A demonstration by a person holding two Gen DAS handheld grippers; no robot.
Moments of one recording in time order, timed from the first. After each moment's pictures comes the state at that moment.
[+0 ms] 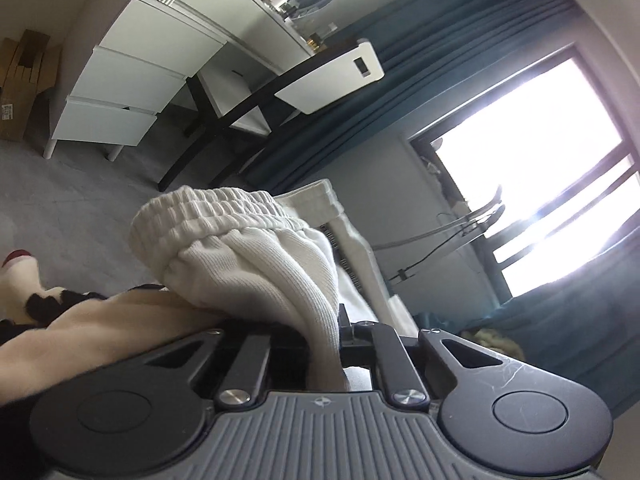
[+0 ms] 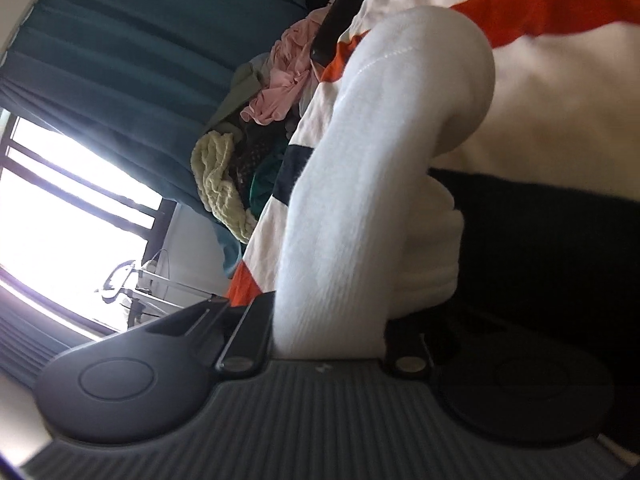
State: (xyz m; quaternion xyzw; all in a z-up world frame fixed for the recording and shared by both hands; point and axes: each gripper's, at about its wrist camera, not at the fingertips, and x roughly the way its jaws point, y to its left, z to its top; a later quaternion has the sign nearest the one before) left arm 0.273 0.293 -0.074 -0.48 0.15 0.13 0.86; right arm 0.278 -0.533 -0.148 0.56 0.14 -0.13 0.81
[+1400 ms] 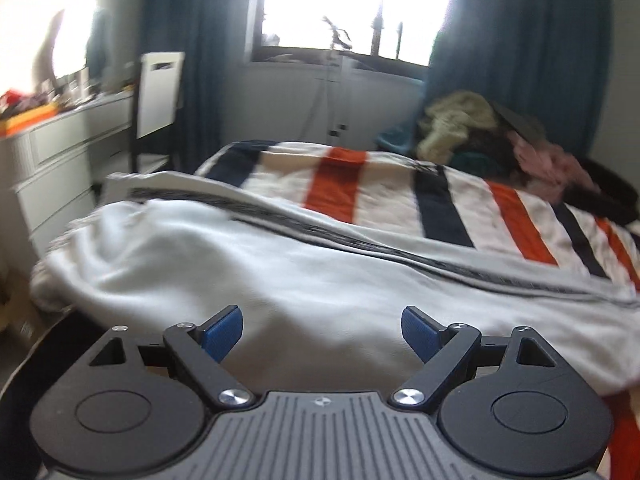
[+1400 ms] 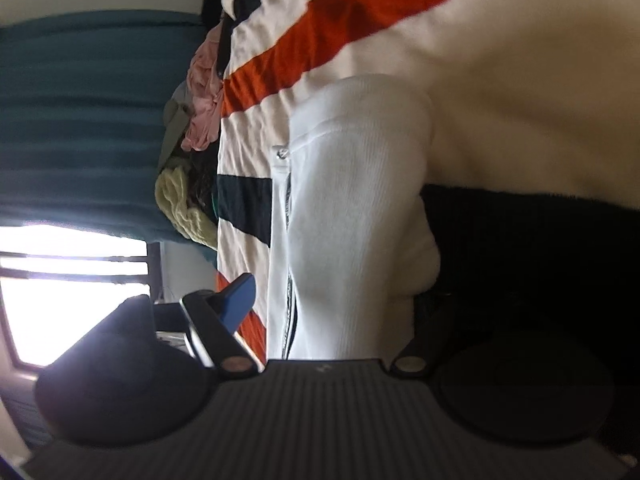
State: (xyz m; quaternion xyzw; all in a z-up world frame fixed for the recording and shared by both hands) left arm 0.085 0.010 -0.029 -0.03 0.29 0.03 0.96; right arm 0.144 -0.572 -0.180 0.70 0.16 -0.15 0.68
